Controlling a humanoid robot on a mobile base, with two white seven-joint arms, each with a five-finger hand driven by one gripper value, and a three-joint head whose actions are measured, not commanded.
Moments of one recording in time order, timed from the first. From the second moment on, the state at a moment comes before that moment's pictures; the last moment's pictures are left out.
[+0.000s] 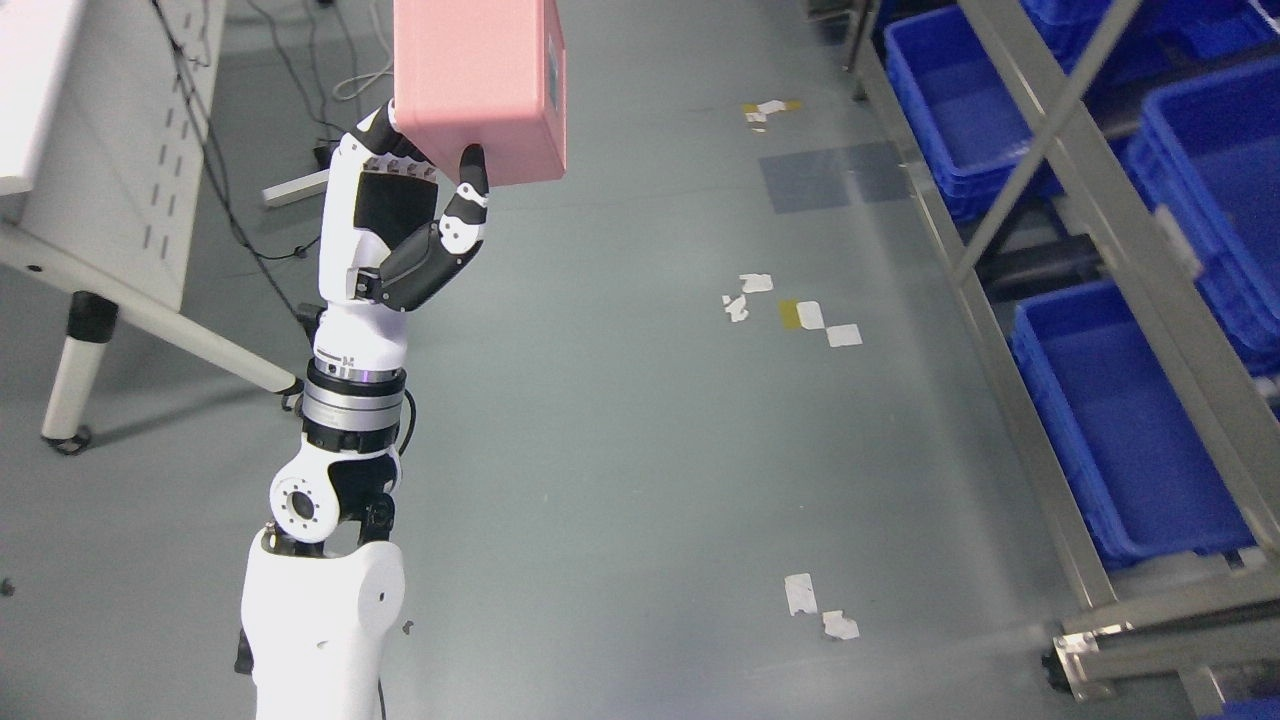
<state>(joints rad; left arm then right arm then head) -0.32 0.00 -0.10 -1.68 0.34 -0.46 -0.35 0.00 0.00 -0.05 0.00 0.00 -0.05 -0.01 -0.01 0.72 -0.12</state>
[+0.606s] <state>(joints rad) -0.29 0.00 -0.09 -1.68 0.34 -0.48 -0.36 0.00 0.00 -0.05 0.00 0.00 -0.05 0.00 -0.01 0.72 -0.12</state>
